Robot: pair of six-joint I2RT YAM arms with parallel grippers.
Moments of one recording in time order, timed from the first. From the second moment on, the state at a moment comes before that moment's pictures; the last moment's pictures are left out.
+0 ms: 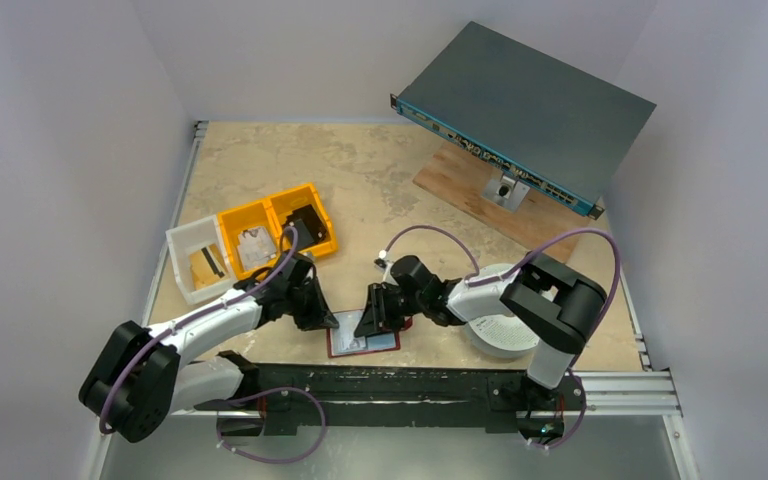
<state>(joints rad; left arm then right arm) -0.54 1.15 0.44 -0.36 0.25 -0.91 0.96 1.74 0.67 0.35 -0.45 0.98</state>
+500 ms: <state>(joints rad) -0.55 1.15 0.45 -0.38 0.21 -0.95 0.90 1.80 0.54 0.68 -0.54 1.15</state>
